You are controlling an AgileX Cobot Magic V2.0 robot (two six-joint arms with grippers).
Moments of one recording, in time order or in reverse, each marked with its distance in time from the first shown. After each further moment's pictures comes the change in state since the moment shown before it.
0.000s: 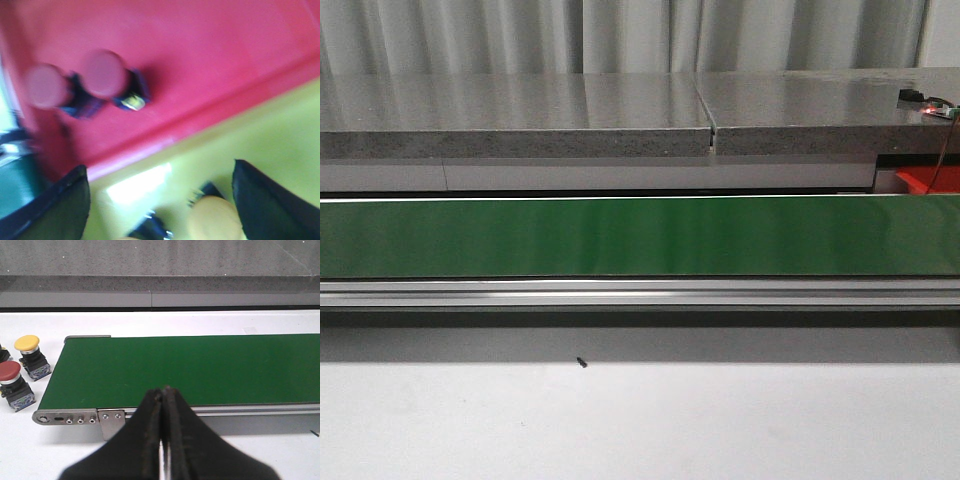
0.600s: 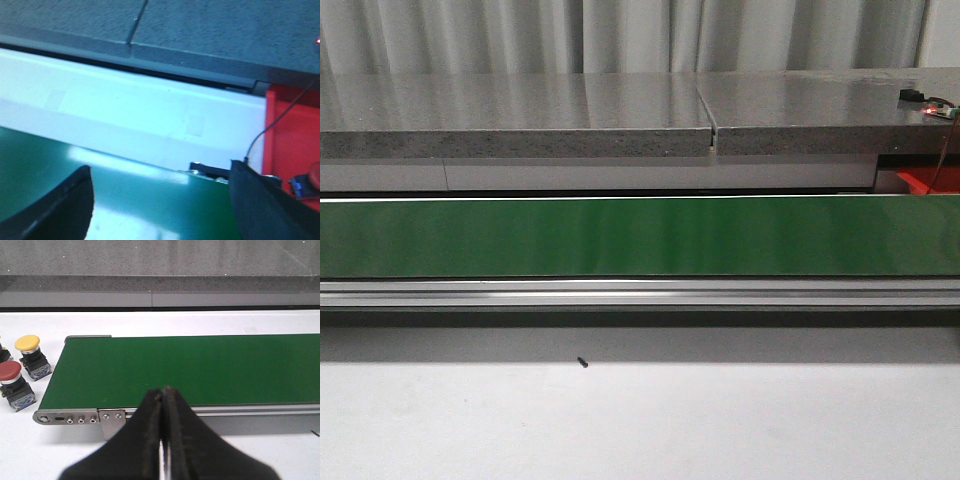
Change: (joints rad) left arm 0.000 0.000 0.000 0.000 0.000 0.000; right arm 0.558 -0.390 0.111 0.043 -0.068 -0.124
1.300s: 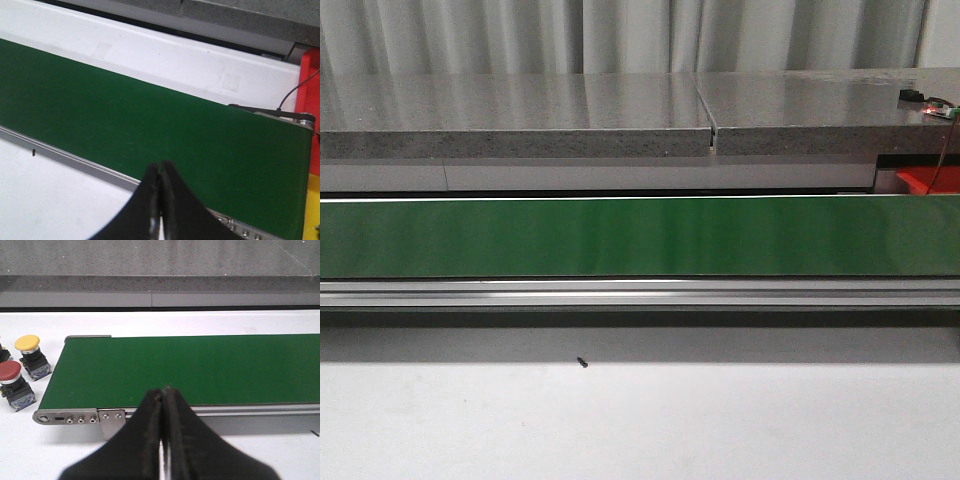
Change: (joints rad) left arm 0.000 0.000 0.000 0.000 0.000 0.000; right arm 0.089 -0.464 0.423 -0.022 -0.029 -0.002
